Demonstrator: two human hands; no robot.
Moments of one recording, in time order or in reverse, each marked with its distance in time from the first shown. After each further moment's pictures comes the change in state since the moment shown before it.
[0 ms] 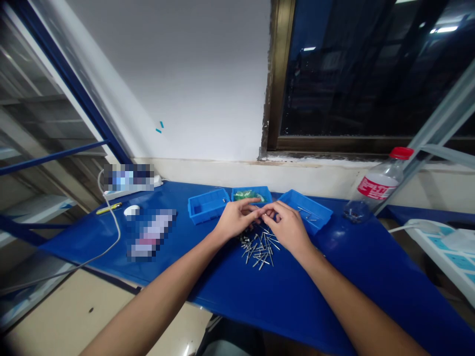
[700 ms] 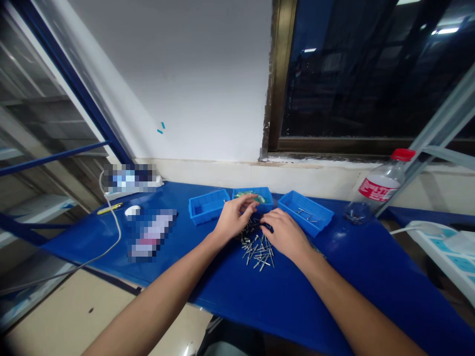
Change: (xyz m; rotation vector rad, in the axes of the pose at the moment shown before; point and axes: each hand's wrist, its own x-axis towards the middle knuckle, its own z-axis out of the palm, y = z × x) left_hand 0.004 -0.005 -0.003 0.223 0.156 0.188; right_hand -0.004 0.021 0.010 -0.287 -0.243 -0.243
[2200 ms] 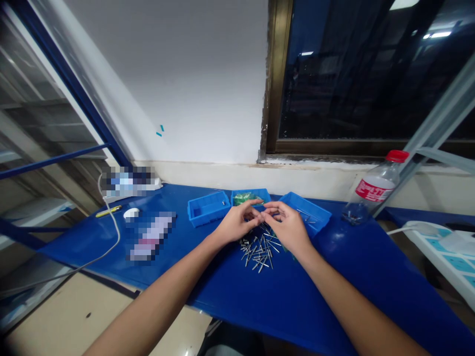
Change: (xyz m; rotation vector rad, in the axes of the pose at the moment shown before) left_hand -0.002 -0.004 0.005 -0.188 -0.243 -0.017; right_hand 0.007 -0.012 -0.006 0.753 0.330 0.463
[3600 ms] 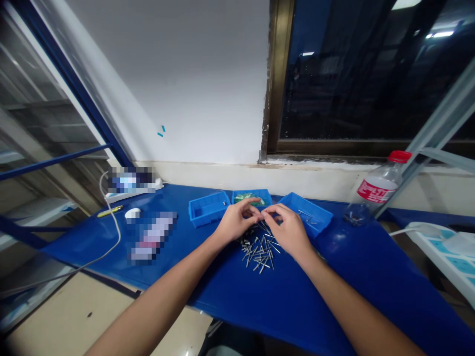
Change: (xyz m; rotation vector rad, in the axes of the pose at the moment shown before) left_hand 0.002 0.001 -0.001 -0.039 0.143 -0.056; right_hand -0.002 -0.002 -0.003 -0.289 -0.045 -0.195
